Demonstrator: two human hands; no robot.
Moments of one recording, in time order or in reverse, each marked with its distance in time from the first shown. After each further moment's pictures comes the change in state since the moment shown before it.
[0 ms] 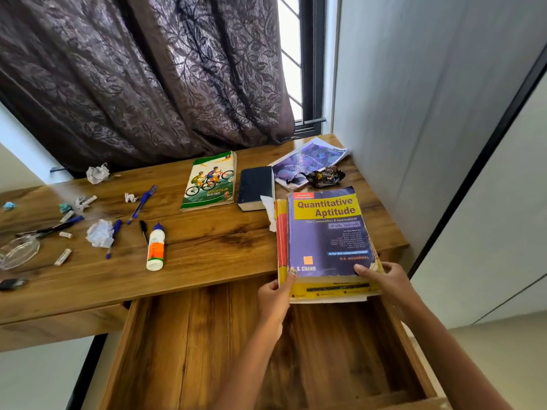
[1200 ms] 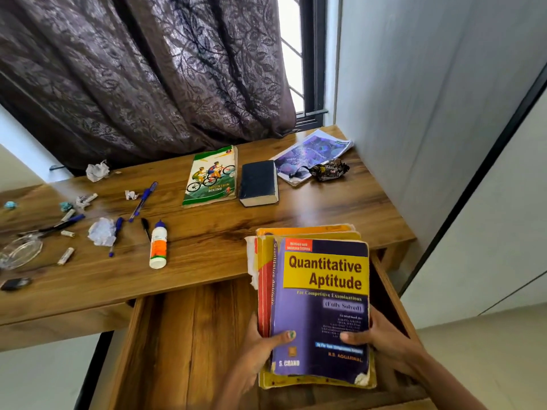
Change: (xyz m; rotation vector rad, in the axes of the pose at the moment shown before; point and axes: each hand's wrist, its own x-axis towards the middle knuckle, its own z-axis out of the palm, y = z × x) left_hand -0.024 -0.049 -0.064 0.114 -0.124 -0.106; right_hand -0.053 0.051 0.022 0.112 -0.553 0.149
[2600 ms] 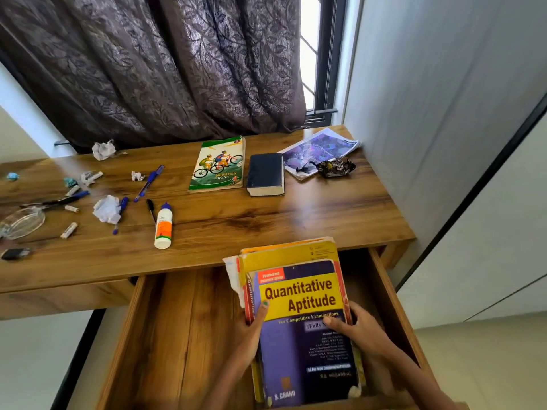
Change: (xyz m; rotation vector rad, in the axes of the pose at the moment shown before) left_hand -0.002 -0.029 -0.017 0.042 0.110 0.143; right_hand -0.001 0.016 0.020 -0.418 0.120 -0.075
